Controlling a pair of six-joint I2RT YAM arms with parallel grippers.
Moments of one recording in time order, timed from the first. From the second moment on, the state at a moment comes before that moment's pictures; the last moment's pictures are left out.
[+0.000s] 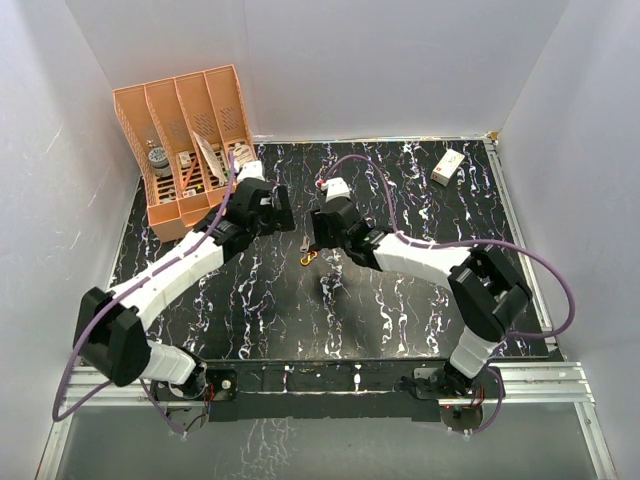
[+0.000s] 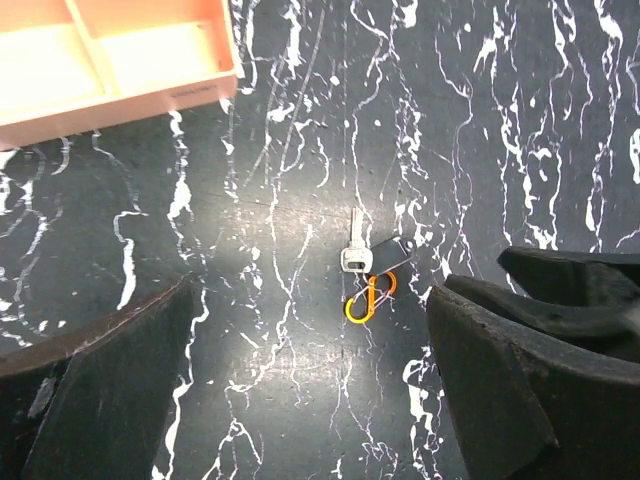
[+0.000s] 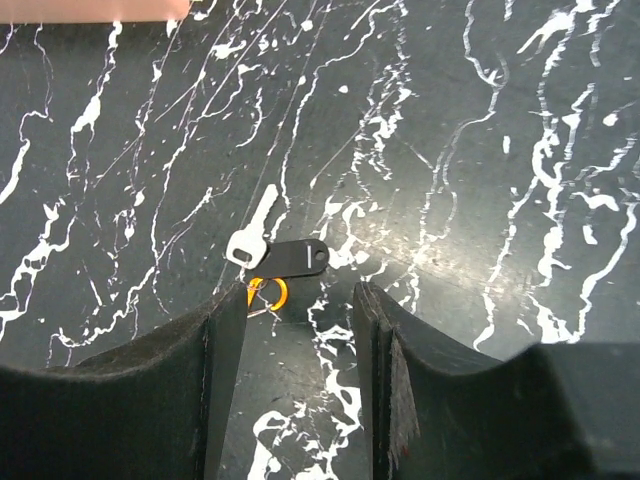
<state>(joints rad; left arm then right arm) -0.58 1.42 1.09 -0.39 -0.31 -0.52 0.76 1.67 1.06 0.02 0.29 0.32</state>
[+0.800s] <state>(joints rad) -0.54 1.26 1.05 -0.43 -0.41 -0.52 0.69 1.92 1.29 -0.24 0.09 0.44</state>
